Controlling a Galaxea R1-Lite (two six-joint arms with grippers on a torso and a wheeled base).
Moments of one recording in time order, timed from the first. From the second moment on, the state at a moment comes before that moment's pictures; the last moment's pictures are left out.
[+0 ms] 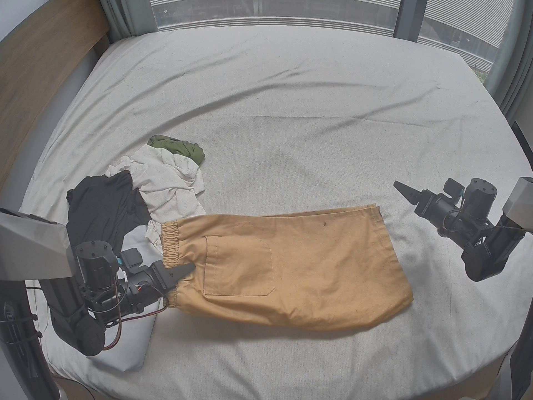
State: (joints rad) left arm -0.23 2.15 -0.31 -1.55 -0.43 -0.76; right arm 0.03 2.13 -0.74 -1.36 0.34 0.45
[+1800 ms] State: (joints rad) left arm -0.62 2.20 -0.83 -1.37 -0.42 -0.88; right arm 0.05 2.14 -0.73 -1.39 0.33 0.45
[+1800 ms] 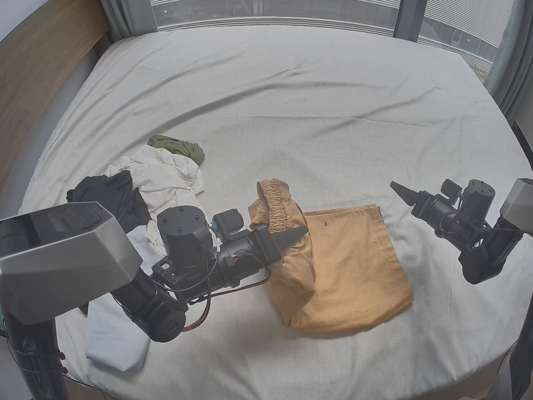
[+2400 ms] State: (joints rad) left arm -0.72 2.20 -1.09 -1.07 -0.42 -0.88; right arm 0.06 2.13 -0.72 -1.39 0.33 0.45
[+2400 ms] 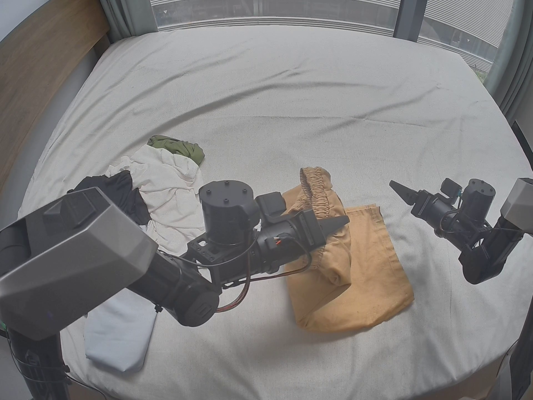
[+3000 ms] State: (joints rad) left arm -0.81 2.35 -1.28 -0.97 -0.41 -0.88; right arm 0.05 2.12 -0.73 -1.39 0.33 0.45
